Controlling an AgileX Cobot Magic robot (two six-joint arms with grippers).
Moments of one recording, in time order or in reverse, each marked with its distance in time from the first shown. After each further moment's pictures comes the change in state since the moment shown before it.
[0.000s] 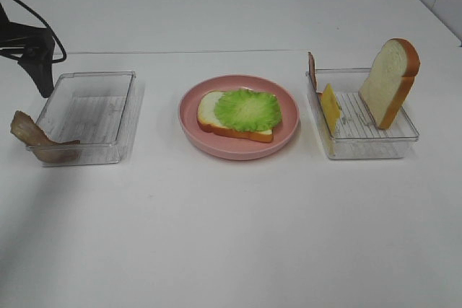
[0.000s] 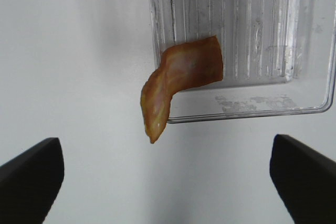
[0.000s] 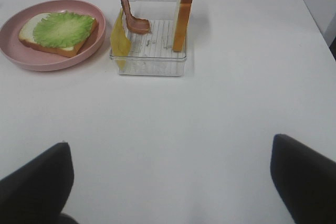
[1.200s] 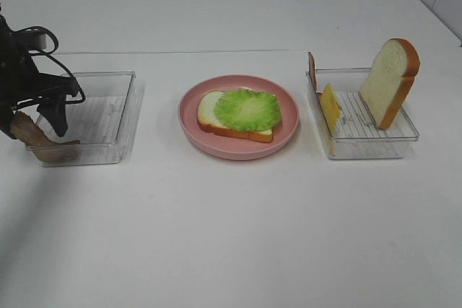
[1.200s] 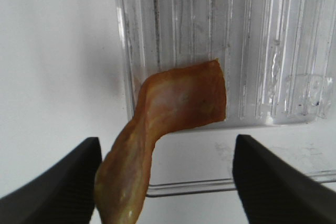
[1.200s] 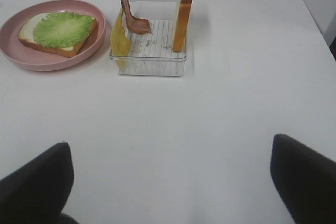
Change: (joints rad) left arm 0.000 0.091 0.159 -0.059 -0.252 0.000; right arm 0.000 0.000 0.000 0.000 0.000 0.000
